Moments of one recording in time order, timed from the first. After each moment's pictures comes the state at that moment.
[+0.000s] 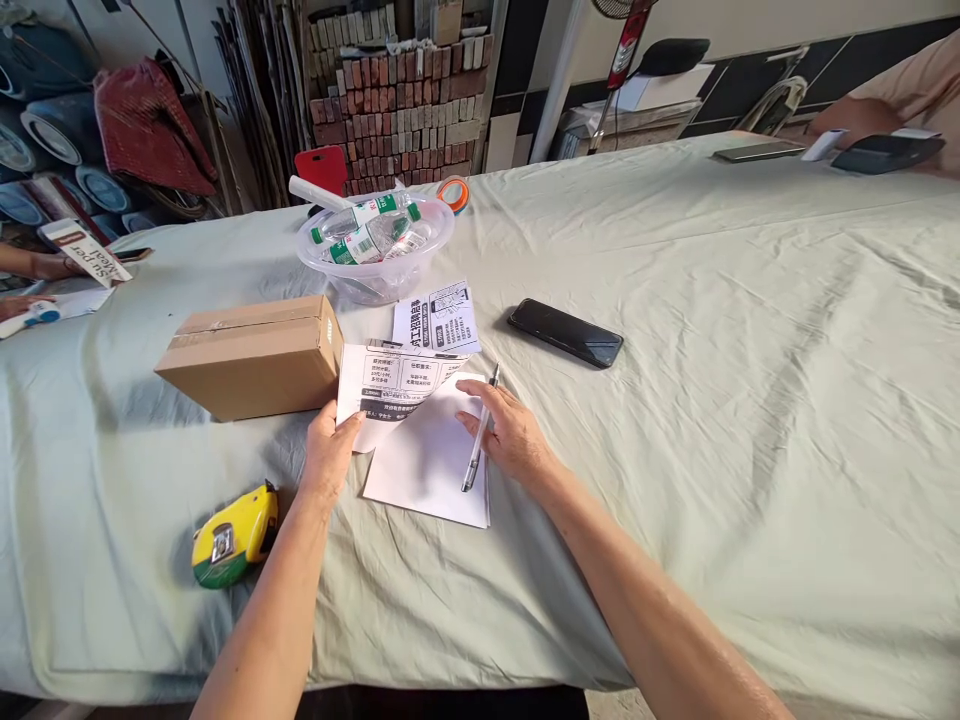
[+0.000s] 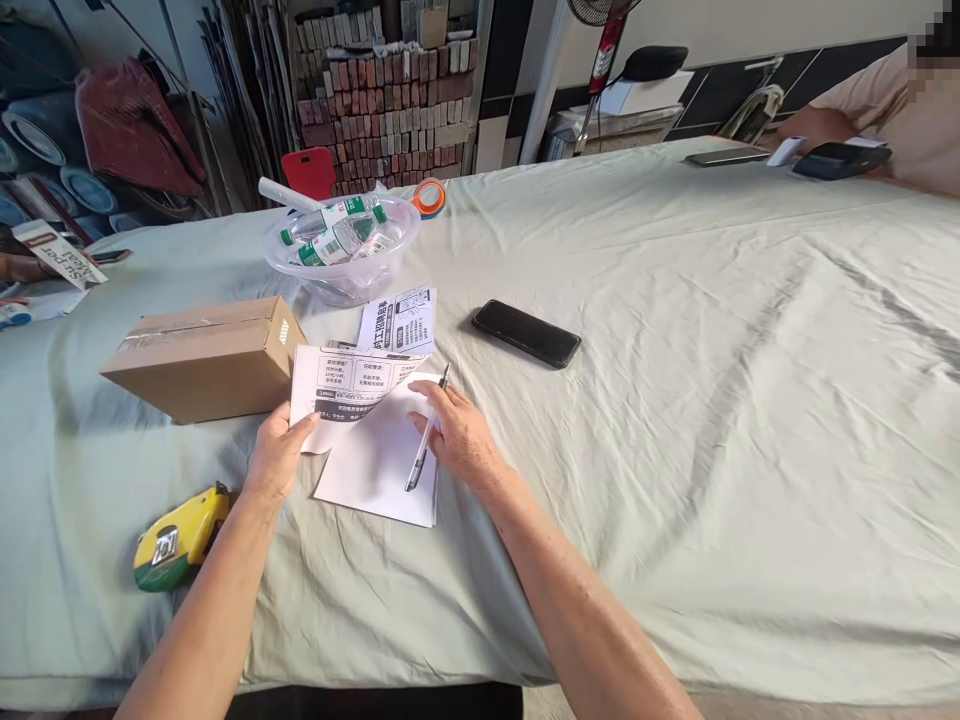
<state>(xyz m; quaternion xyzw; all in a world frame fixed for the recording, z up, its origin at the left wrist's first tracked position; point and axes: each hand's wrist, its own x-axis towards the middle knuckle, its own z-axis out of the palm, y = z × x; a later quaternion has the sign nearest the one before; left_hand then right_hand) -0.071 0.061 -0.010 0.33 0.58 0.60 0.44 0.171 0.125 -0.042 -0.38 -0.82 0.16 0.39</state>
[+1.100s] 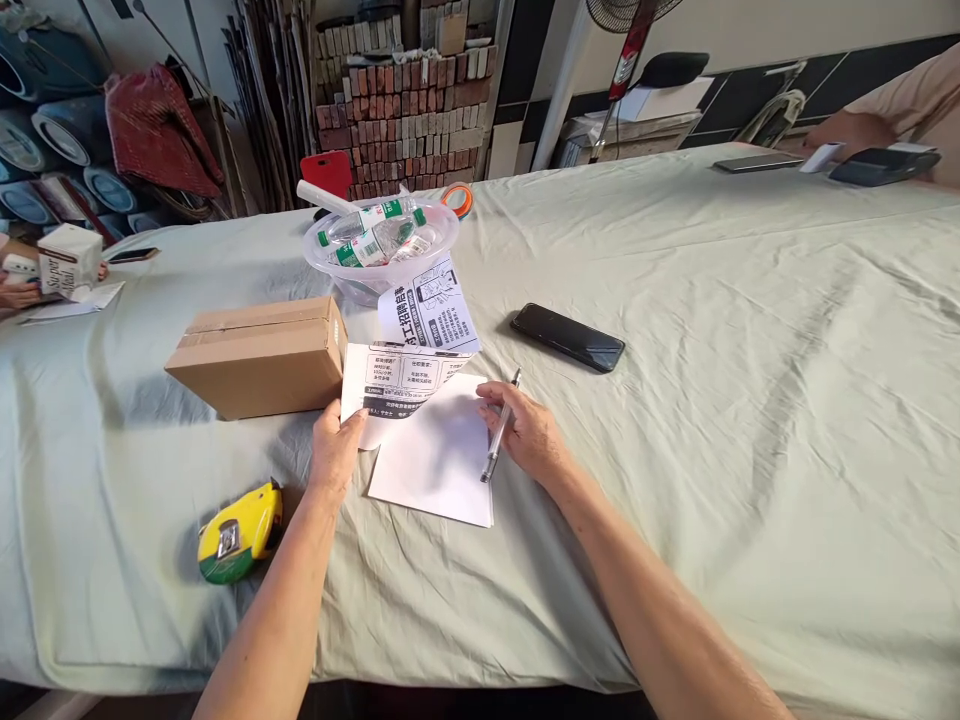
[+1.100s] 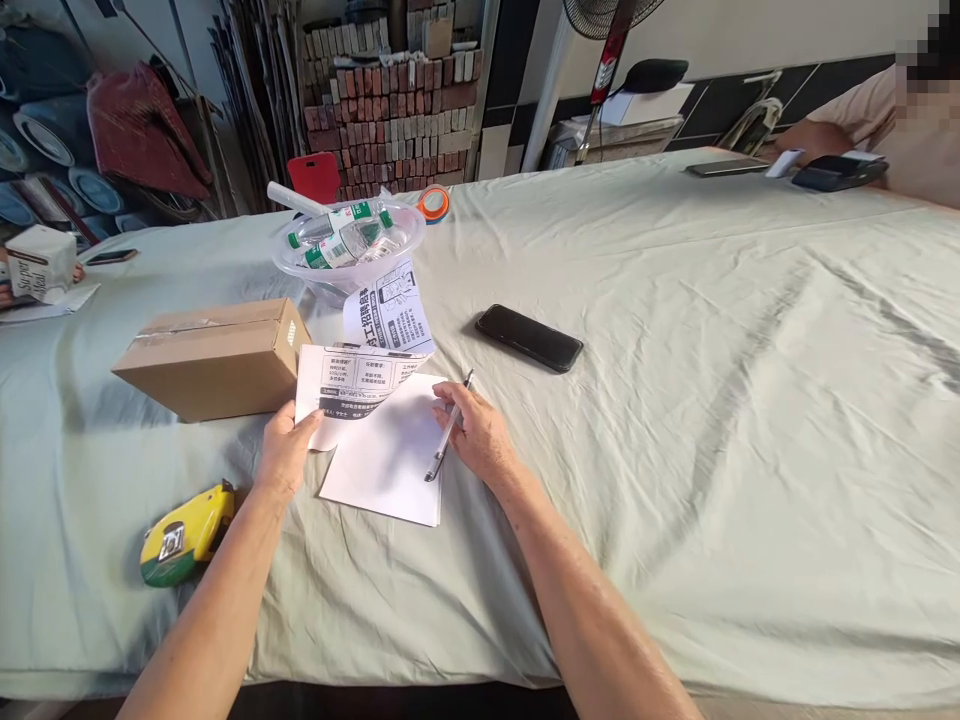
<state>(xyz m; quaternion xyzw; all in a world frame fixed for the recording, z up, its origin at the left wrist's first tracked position) -0.072 0.064 -0.018 0.34 0.60 0.60 0.41 0.186 0.129 -0.045 -0.43 -0.78 0.22 0.40</state>
